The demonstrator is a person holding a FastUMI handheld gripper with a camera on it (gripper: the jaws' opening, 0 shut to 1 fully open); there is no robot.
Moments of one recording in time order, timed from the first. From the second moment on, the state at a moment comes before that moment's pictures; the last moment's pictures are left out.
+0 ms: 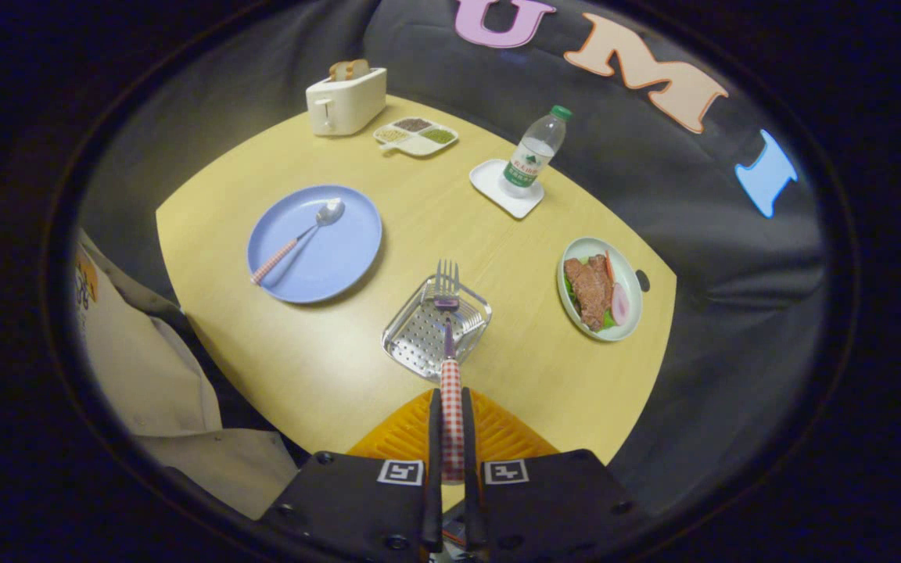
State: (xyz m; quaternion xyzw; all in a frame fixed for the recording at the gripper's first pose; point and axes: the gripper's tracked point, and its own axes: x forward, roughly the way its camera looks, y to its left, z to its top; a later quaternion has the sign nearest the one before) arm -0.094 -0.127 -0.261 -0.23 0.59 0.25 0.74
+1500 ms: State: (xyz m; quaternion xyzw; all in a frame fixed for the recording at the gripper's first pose) arm -0.082 -0.112 -0.325 -0.25 0.73 0.24 0.59
